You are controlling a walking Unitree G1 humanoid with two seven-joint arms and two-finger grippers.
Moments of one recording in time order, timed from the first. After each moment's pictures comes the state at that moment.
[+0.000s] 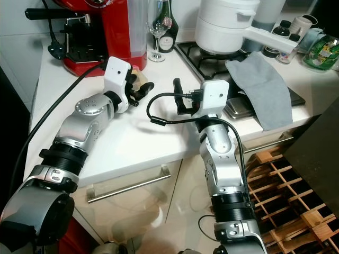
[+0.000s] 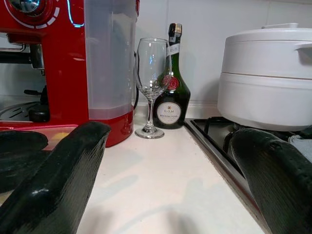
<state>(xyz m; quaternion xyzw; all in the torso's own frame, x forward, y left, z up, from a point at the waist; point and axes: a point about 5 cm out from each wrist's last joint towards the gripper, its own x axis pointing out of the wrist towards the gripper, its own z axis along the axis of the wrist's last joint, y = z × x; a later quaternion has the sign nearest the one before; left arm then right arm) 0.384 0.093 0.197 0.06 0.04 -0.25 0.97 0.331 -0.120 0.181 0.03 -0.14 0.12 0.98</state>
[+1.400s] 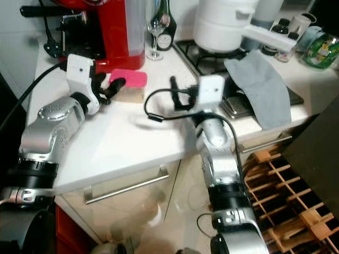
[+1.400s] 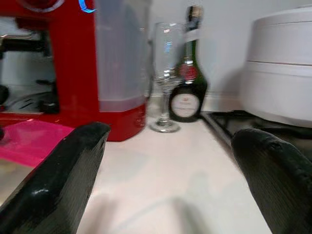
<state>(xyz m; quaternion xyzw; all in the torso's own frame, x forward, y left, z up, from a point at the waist) 0.364 0.149 0.211 0.03 0.00 -0.16 0.99 0.351 -0.109 0.183 0.03 -0.11 0.16 0.98</state>
